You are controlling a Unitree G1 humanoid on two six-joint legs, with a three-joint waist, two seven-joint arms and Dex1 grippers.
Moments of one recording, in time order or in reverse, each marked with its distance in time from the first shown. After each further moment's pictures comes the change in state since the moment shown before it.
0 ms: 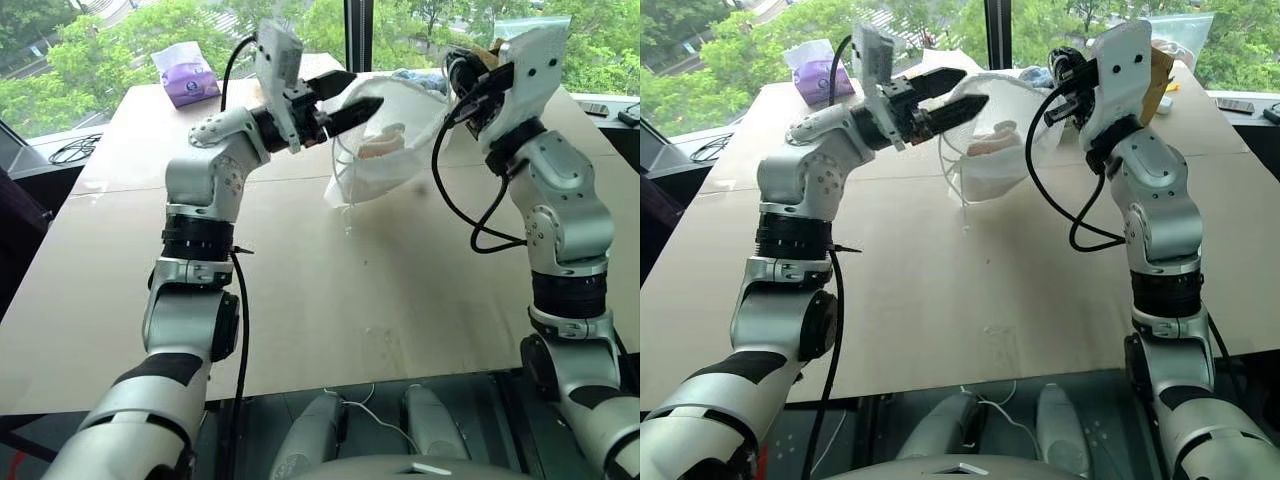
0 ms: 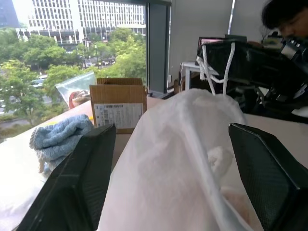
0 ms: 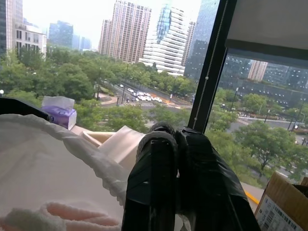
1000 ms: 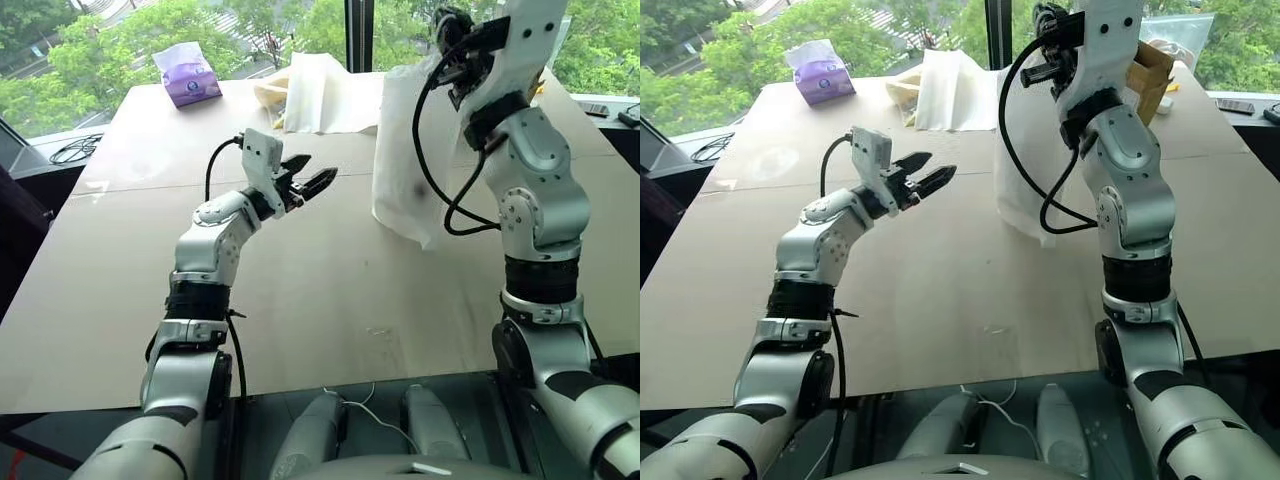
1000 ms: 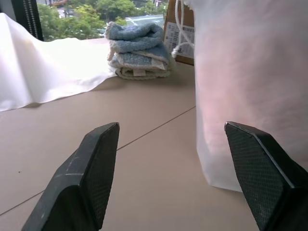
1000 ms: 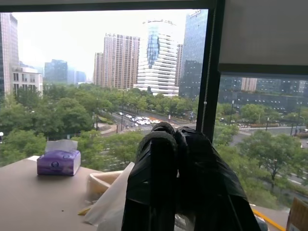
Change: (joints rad) left arm 0.298 -0.014 -0.060 0.058 0.201 -0.213 0.213; right arm -0.086 0.130 0.016 -0.009 0.043 0.000 -0.048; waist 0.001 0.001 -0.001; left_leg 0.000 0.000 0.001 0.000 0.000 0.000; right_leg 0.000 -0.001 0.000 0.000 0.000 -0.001
